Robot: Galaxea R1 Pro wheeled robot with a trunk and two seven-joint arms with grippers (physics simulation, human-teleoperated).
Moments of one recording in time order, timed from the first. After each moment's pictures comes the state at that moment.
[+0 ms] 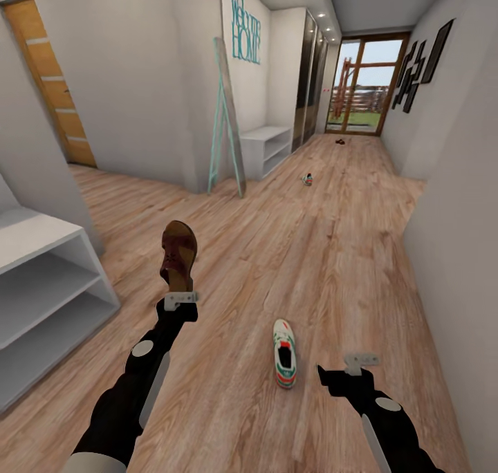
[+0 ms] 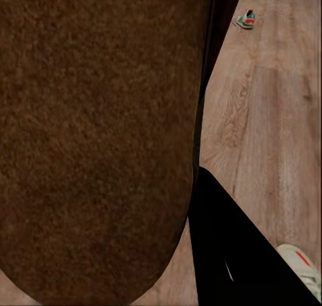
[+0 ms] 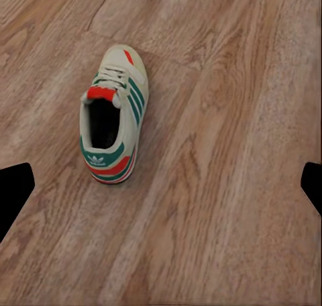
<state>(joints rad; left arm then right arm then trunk) -0.44 -0.08 -0.03 -1.23 0.00 0.15 -0.03 -0.15 0.00 0.00 -1.42 -0.01 0.55 0.00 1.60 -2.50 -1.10</state>
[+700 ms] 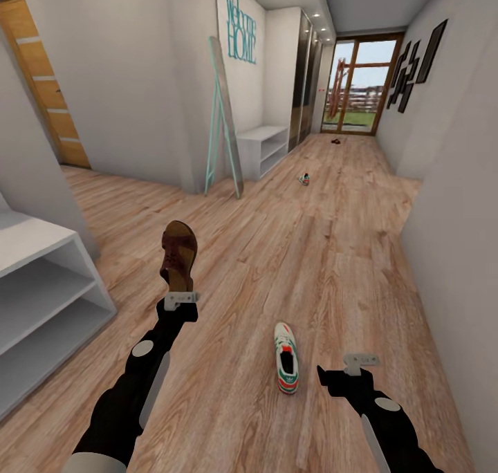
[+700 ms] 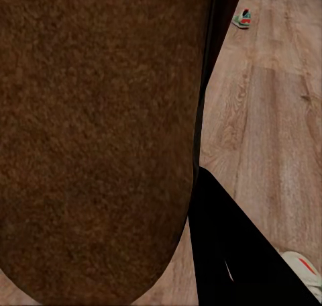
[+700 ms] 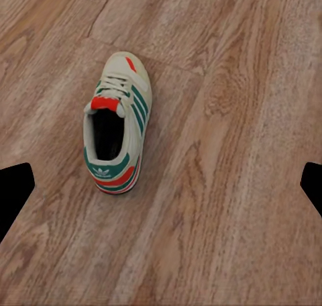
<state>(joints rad) -0.44 -0.08 -0.03 -1.23 0.00 0.16 -0.03 -0.15 0.00 0.00 -1.42 -0.01 0.55 0.00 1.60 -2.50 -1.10</state>
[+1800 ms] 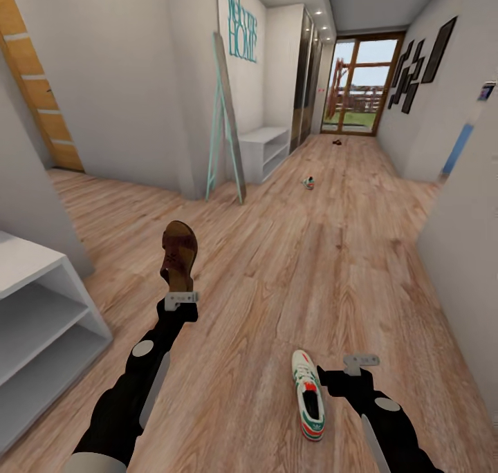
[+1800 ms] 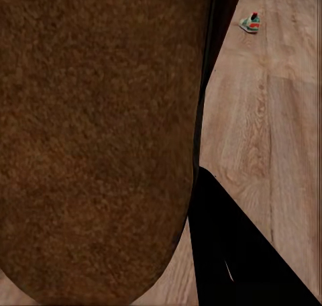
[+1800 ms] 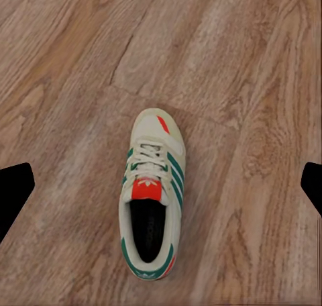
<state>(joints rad) -0.44 -0.08 -0.03 -1.23 0.00 0.16 -0.03 -0.15 0.00 0.00 -1.42 -0.01 0.55 0.00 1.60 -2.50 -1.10</state>
